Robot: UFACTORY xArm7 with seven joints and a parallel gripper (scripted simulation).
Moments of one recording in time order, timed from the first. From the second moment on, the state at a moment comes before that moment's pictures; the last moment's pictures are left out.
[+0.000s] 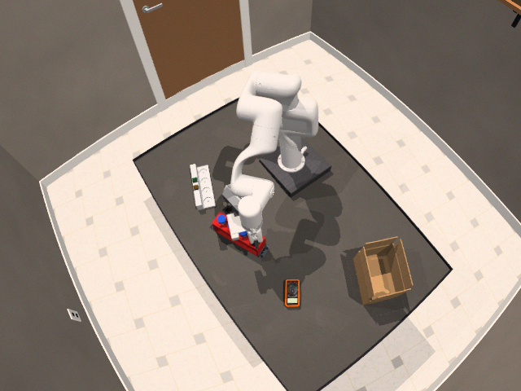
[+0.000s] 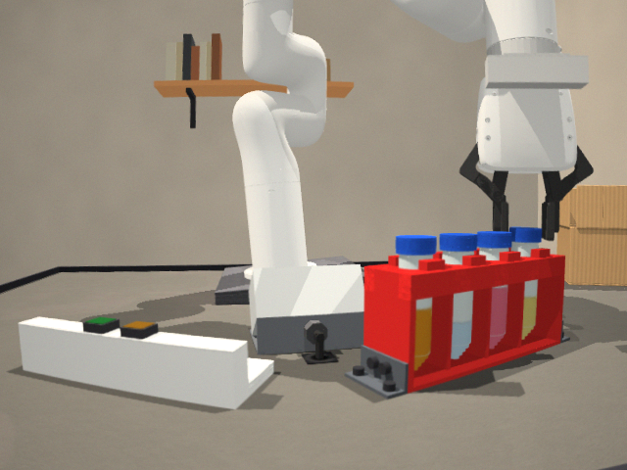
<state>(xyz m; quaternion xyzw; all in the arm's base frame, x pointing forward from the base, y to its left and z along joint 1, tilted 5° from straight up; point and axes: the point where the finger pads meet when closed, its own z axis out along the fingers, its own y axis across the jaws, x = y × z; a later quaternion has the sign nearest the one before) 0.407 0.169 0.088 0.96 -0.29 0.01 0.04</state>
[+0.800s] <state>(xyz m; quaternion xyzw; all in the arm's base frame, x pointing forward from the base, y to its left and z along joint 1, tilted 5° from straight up) 0.407 0.169 0.088 0.74 -0.67 0.01 0.02</state>
